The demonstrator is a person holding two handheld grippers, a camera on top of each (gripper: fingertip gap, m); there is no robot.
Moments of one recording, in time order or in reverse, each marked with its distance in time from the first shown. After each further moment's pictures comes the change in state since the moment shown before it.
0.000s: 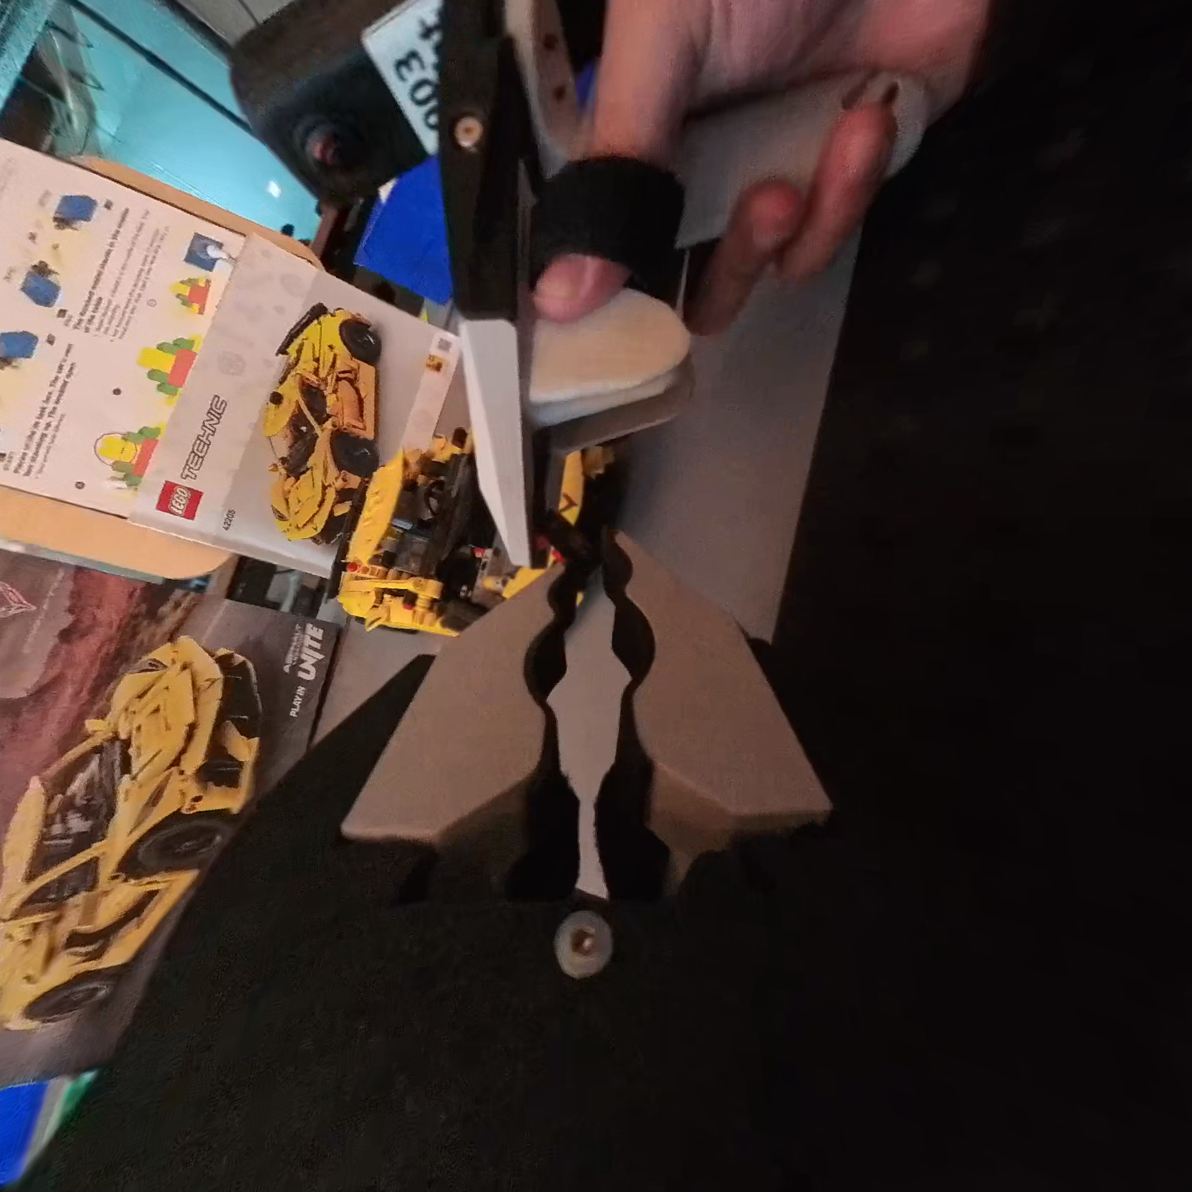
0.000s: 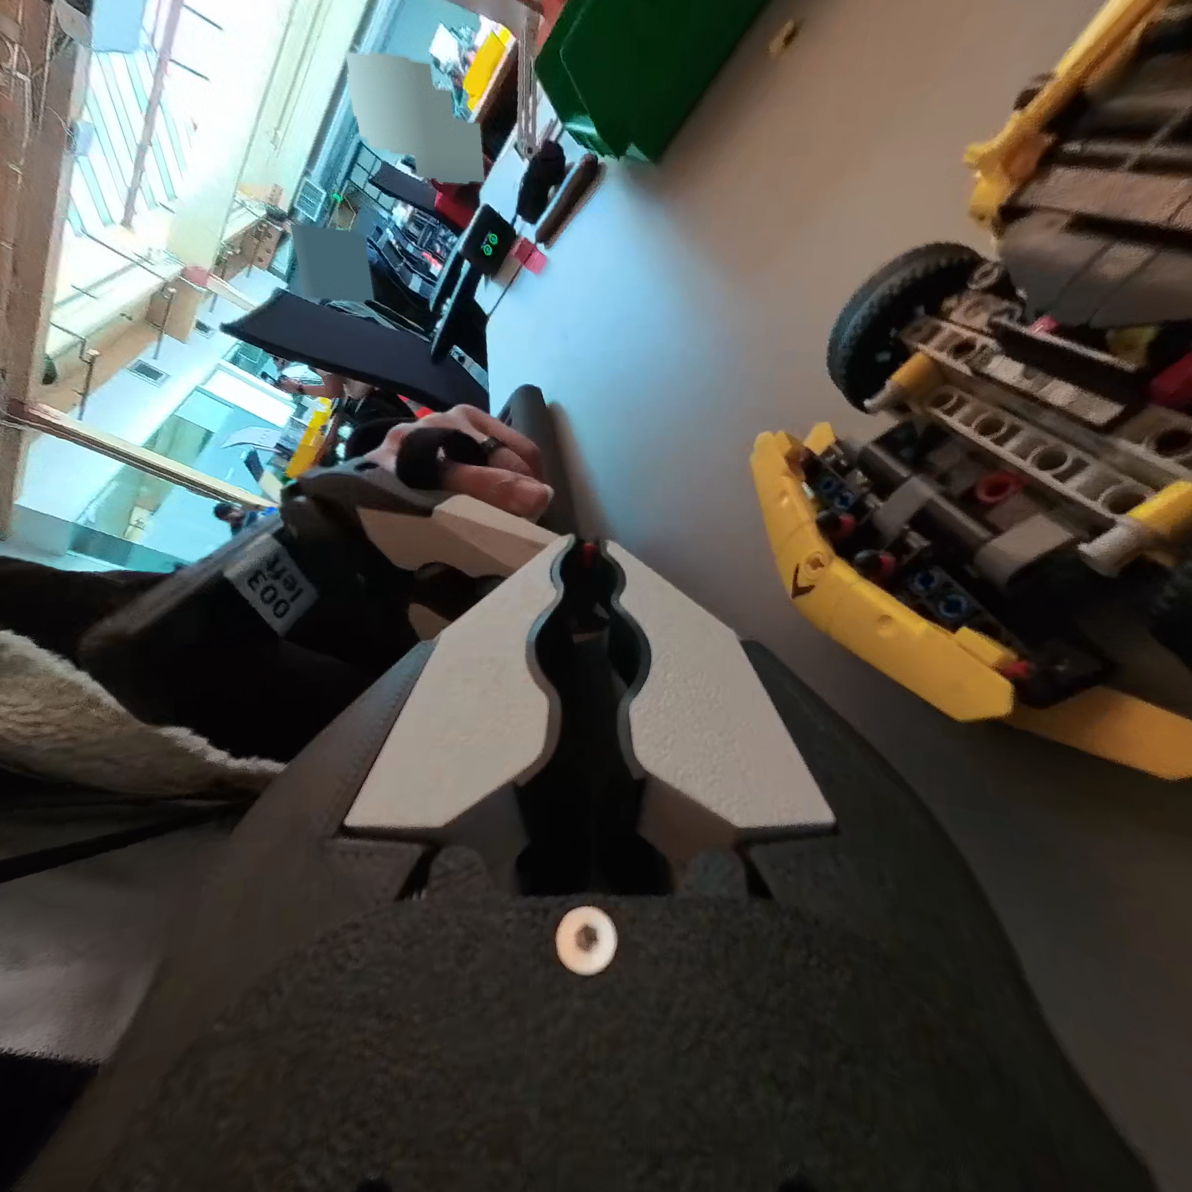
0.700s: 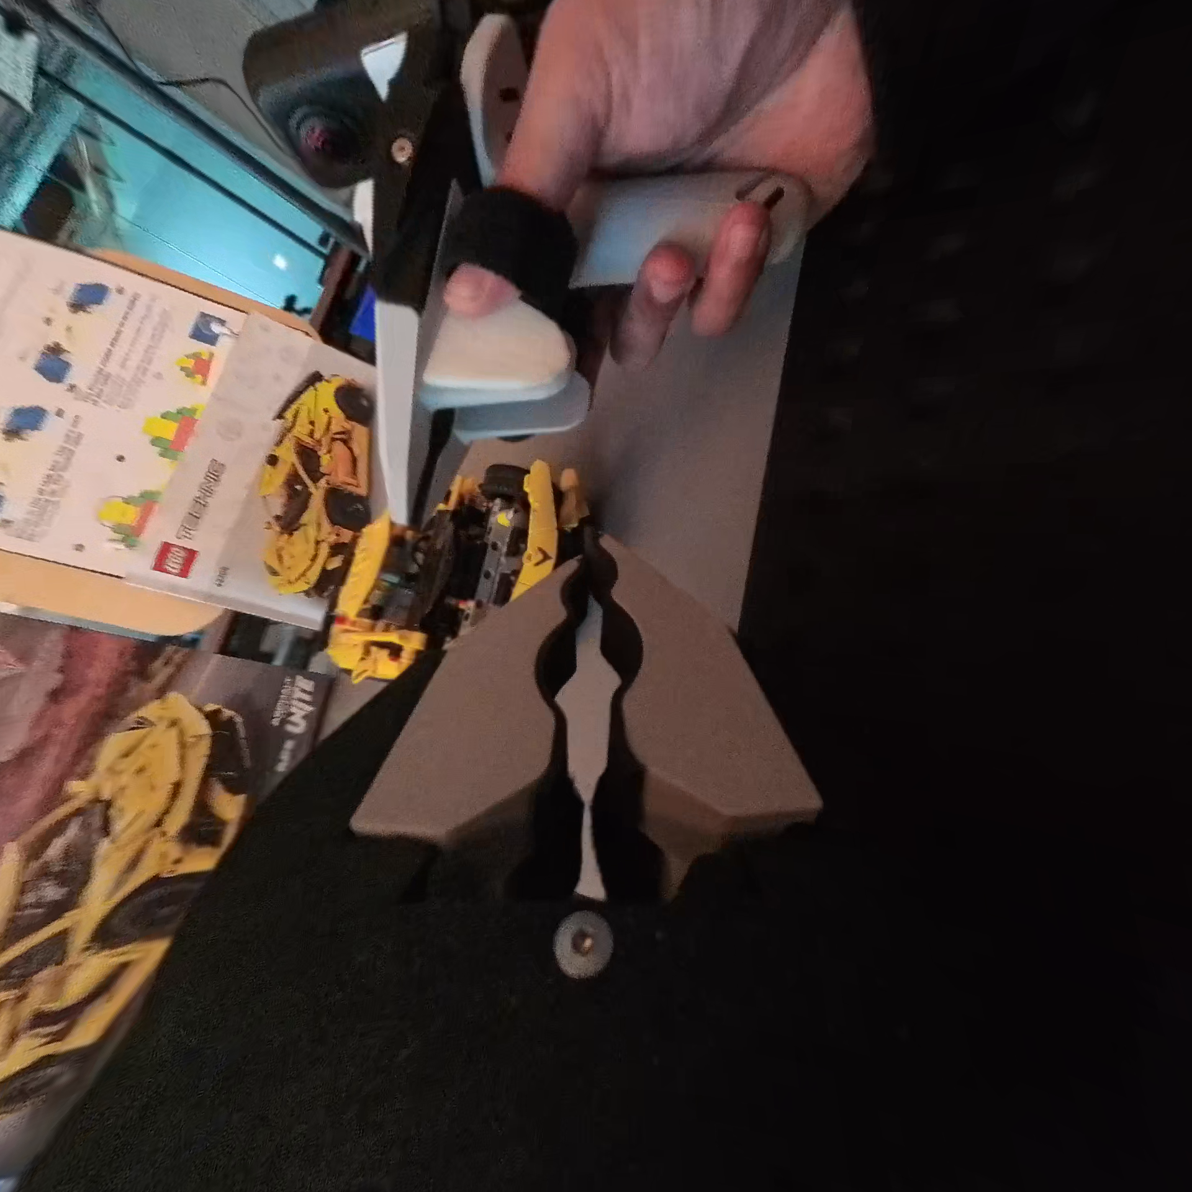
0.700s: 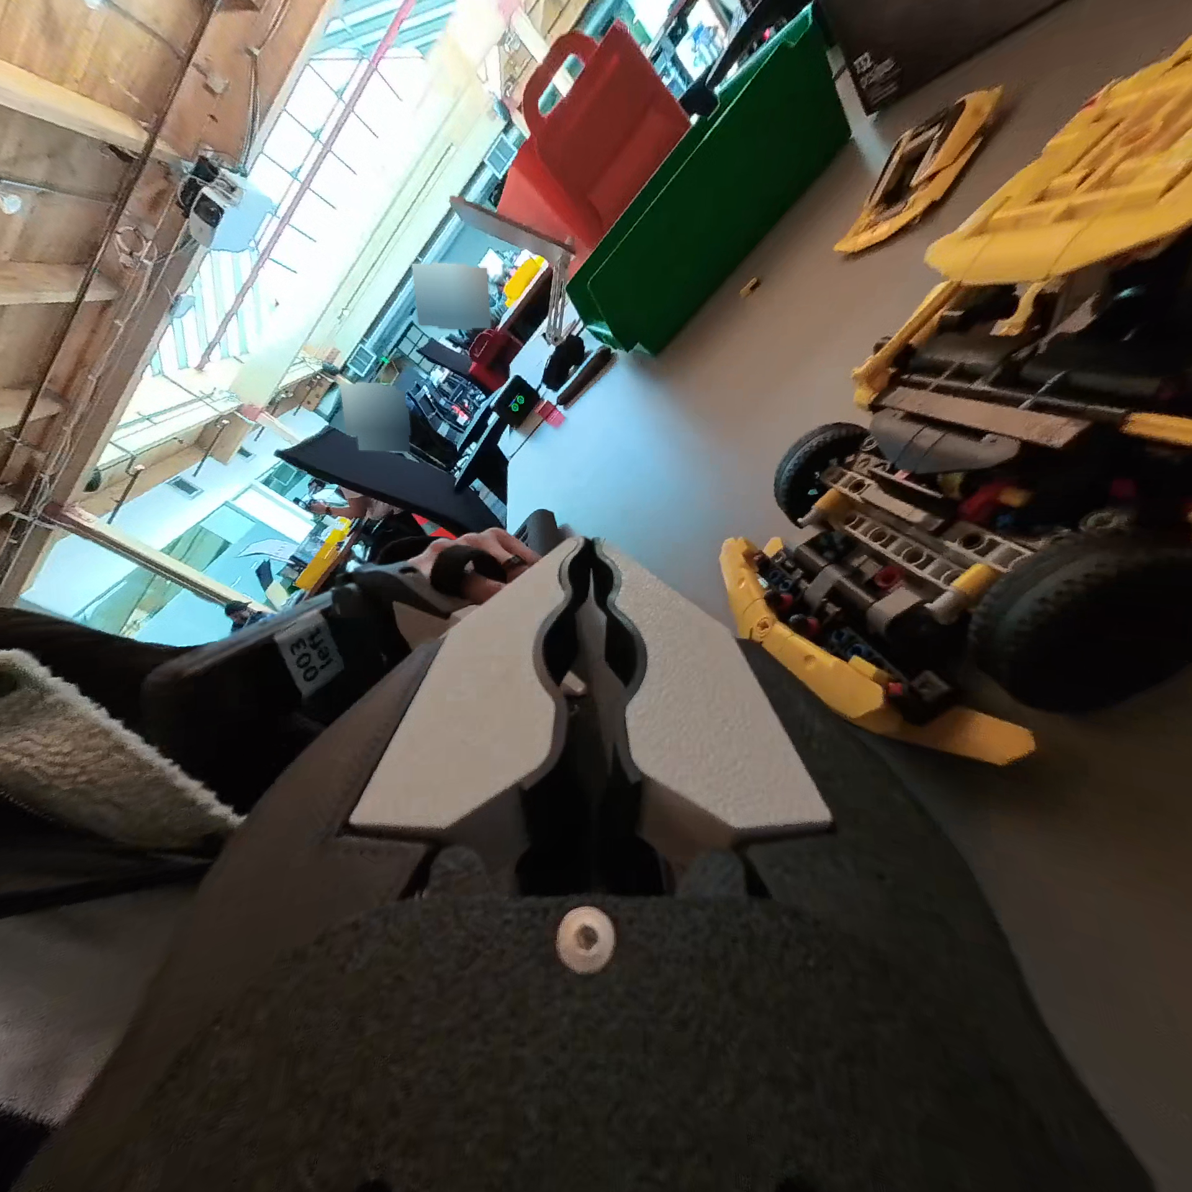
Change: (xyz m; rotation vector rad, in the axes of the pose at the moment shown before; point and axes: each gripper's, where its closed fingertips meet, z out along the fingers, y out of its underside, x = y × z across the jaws) left arm 0.008 -0.019 -0.002 0.092 0.032 -0.017; right arm -0.004 -0.036 -0.034 0.256 -0.020 -0.059
